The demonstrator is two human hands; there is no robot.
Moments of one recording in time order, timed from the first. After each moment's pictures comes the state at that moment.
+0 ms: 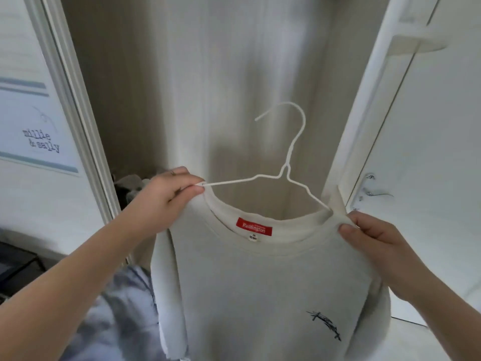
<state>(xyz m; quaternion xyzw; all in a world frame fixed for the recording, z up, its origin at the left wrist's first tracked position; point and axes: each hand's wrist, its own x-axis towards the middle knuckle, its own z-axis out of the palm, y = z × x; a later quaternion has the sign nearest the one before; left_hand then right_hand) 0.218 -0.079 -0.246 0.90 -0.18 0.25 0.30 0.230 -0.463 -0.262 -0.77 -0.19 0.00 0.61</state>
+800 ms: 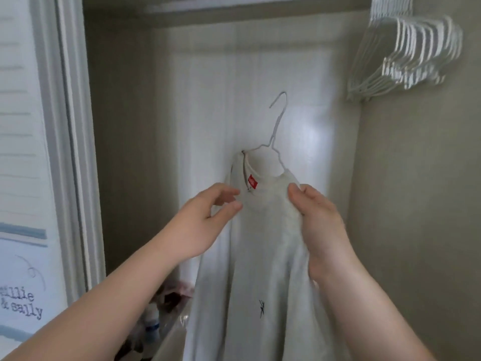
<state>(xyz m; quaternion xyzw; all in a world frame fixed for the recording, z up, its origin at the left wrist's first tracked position) 0.412 0.034 -0.109 0.86 -0.15 0.29 0.38 0.426 -0.162 -0.108 -0.55 -0.19 -0.10 0.81</state>
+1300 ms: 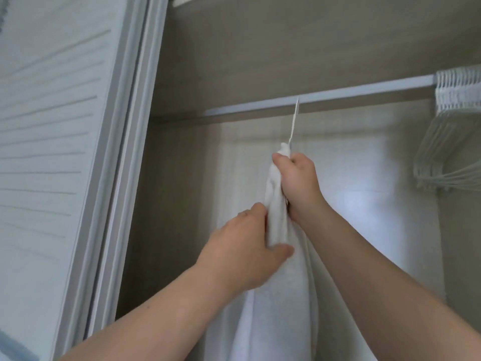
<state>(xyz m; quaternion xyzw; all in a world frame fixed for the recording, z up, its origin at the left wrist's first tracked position) 0.451 0.040 0.015 0.90 -0.04 0.40 0.17 0.559 -0.043 0.100 -0.55 -0.35 -0.23 0.72</state>
